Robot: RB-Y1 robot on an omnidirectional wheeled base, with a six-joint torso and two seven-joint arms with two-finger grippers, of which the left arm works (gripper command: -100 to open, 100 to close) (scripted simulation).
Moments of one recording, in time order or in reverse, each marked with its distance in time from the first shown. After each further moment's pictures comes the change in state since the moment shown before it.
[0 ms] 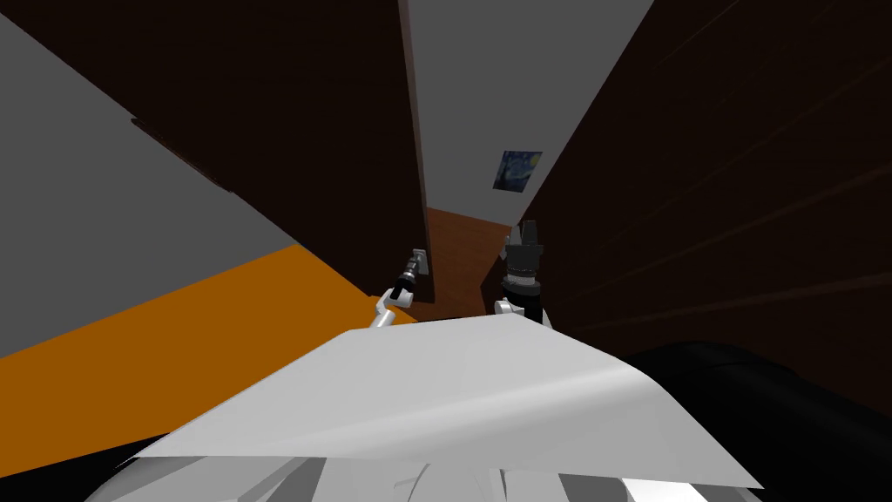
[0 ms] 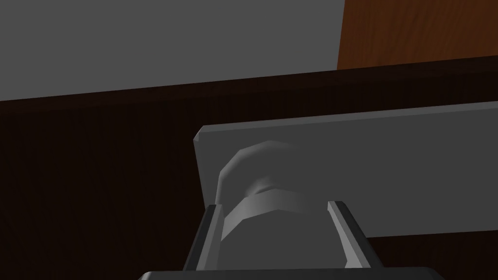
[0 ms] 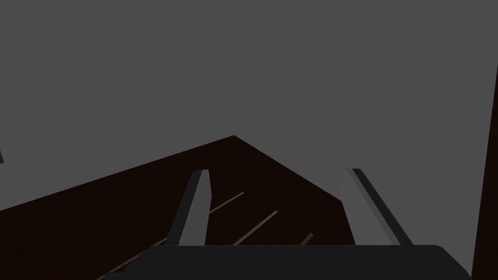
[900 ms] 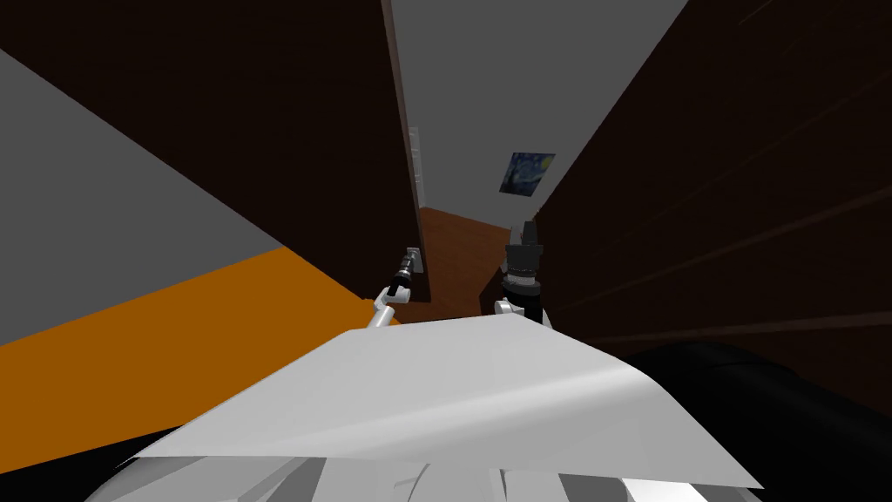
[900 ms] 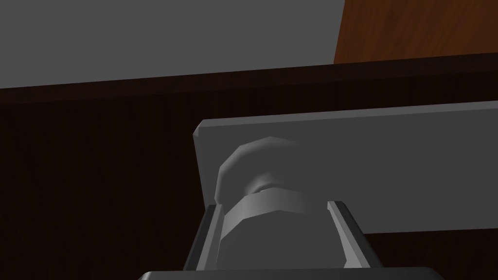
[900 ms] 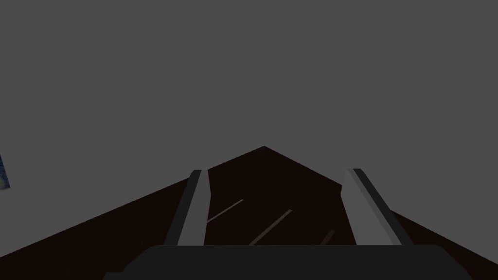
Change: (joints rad) arm -0.049 -0.032 0.125 0.073 0.010 -0.011 -0.035
